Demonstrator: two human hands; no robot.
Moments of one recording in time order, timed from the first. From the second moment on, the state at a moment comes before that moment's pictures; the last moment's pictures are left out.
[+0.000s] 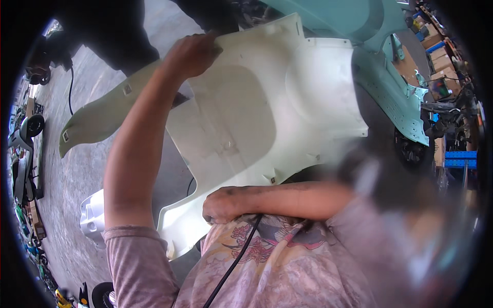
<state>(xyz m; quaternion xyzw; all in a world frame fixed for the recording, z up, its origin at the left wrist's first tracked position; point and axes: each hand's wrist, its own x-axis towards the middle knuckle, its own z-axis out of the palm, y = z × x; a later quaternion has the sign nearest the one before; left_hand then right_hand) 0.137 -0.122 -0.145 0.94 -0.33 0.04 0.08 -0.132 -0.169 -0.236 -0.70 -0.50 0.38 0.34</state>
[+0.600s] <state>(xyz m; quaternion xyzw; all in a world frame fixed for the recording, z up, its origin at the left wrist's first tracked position) 0.116 -0.187 -0.122 0.93 -0.37 0.02 0.09 -0.184 -0.459 -0.130 -0.82 0.37 -0.07 0.43</state>
